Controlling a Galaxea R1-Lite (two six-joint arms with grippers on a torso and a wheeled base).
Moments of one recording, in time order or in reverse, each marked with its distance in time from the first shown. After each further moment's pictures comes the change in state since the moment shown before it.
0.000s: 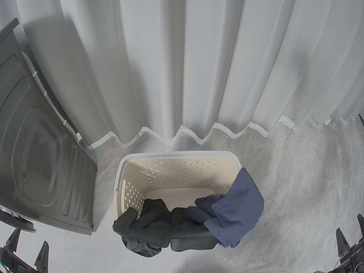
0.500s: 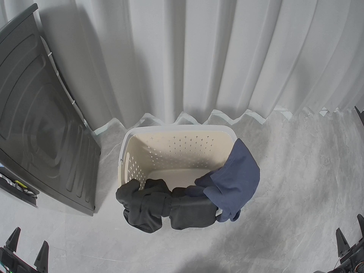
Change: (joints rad) left arm 0.000 0.000 0.000 0.000 0.001 0.000; right arm 0.000 0.000 0.000 0.000 0.000 -0.001
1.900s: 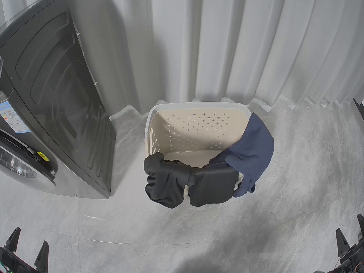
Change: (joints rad) left arm 0.000 0.000 0.000 0.000 -0.001 0.000; right arm 0.000 0.000 0.000 0.000 0.000 0.000
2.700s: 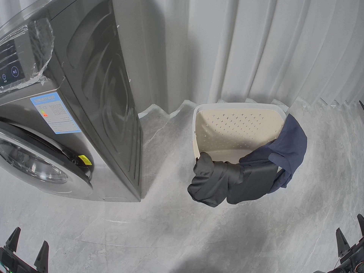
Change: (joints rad) left arm 0.000 0.000 0.000 0.000 0.000 0.000; right arm 0.000 0.000 0.000 0.000 -0.001 0.000
